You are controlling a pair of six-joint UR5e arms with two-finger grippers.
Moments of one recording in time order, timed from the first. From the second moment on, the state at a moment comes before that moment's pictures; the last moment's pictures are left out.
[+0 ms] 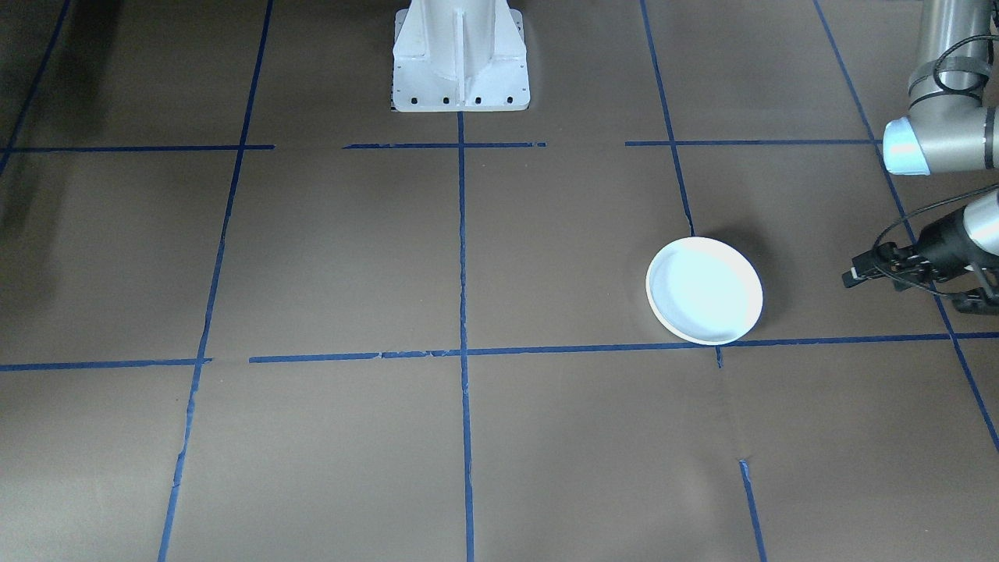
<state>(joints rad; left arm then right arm) -1.25 -1.74 -1.44 -1.93 -2.46 -0.49 1.41 -1.65 1.56 -1.44 2.31 0.21</state>
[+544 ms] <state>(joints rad) -1.53 -1.72 -1.44 -1.64 -2.37 -0.09 1.41 -1.65 1.56 -1.44 2.31 0.21</state>
